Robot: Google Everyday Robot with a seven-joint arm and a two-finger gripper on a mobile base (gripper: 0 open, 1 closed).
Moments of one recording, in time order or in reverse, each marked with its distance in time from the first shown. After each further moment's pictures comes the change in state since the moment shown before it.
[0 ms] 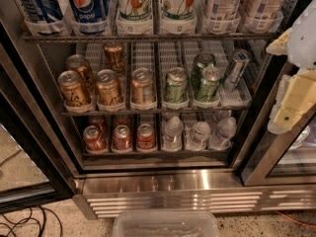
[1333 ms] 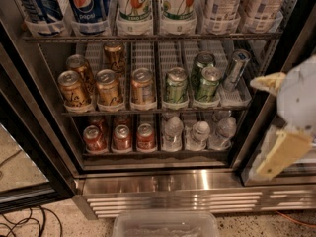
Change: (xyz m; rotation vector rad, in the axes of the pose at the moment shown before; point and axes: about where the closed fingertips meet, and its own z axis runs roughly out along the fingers) arm -0.015 0.067 0.034 0.026 -0.186 -0.043
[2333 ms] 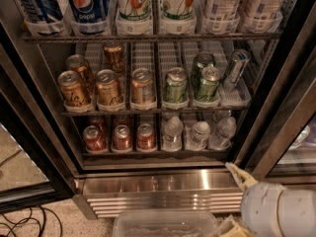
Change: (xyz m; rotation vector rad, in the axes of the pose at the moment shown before) arm 0.040 0.115 0.159 0.023 -0.345 0.259
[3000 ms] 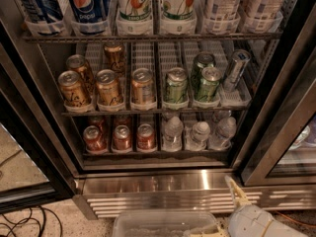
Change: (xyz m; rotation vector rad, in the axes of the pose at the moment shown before) arm 0.034 0.000 0.053 0.189 -0.261 0.238
